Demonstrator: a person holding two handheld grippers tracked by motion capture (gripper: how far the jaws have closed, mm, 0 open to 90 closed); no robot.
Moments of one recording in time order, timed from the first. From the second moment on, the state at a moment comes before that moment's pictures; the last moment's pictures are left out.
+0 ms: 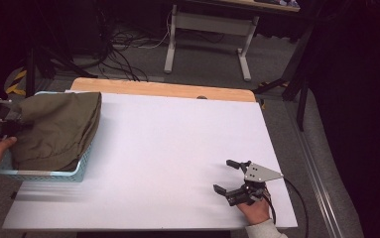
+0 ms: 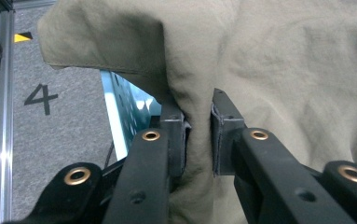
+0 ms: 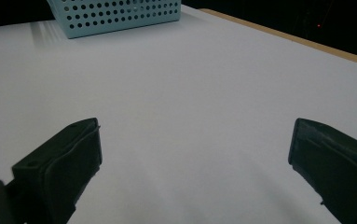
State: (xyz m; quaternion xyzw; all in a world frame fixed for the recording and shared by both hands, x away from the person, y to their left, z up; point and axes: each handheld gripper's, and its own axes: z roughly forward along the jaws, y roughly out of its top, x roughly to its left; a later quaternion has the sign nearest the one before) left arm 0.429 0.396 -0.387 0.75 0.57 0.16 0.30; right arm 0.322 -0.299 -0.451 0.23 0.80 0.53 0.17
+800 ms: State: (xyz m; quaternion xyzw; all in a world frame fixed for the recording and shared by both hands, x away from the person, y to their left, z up) left arm 0.456 0.372 -0.372 0.72 0.58 0.23 0.31; right arm 0.320 -0.300 -0.451 0.23 0.80 0.53 0.18
